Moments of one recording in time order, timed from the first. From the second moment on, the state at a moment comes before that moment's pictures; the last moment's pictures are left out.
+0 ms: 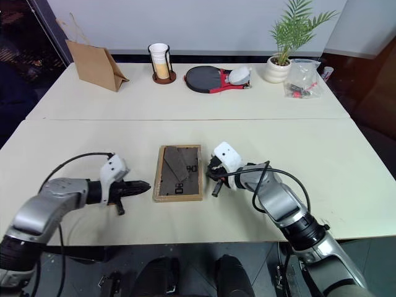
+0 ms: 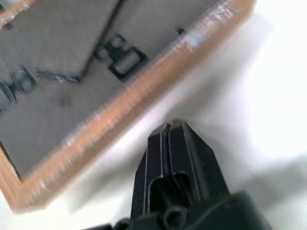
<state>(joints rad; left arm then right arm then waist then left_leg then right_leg) -0.21 0.77 0.03 -0.21 -0.46 0.77 -0.97 -0.47 -0.59 0.39 -0.24 0.01 0.73 0.73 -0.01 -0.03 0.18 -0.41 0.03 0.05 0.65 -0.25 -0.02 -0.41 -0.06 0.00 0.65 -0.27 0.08</state>
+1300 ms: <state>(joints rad) -0.40 0.46 0.25 0.04 -0.90 1.43 -0.71 -0.49 -0.50 0.48 -0.21 -0.03 0.63 0.85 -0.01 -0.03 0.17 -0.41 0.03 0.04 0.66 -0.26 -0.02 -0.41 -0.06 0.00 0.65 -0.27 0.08</state>
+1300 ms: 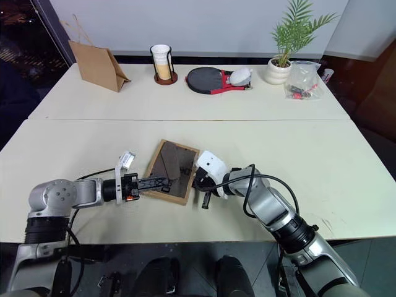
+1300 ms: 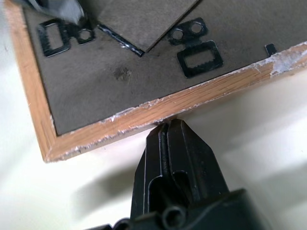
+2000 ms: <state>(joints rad) -0.42 0.33 0.48 -0.01 -1.09 1.52 -0.52 -0.81 -0.52 0.11 -0.20 0.23 0.85 0.89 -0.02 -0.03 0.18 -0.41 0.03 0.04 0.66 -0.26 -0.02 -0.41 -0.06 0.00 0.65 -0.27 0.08</state>
